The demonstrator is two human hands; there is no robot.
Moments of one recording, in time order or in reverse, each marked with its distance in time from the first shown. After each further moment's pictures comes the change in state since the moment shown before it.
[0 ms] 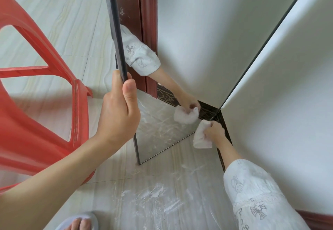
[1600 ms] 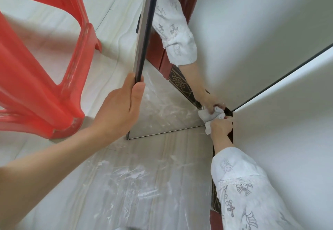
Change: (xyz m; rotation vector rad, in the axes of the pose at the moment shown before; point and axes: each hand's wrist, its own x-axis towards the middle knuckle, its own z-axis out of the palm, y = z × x) left_hand -0.070 -0.063 0.032 0.121 -0.071 -0.314; right_hand 0.056 0.006 0.028 0.282 0.301 0.120
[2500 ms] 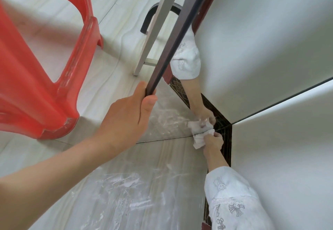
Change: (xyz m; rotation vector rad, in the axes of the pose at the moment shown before) left_hand 0.001 -0.010 0.007 -0.115 -0.062 0.009; right_hand -0.011 0.015 0.018 0.263 -0.069 0.150
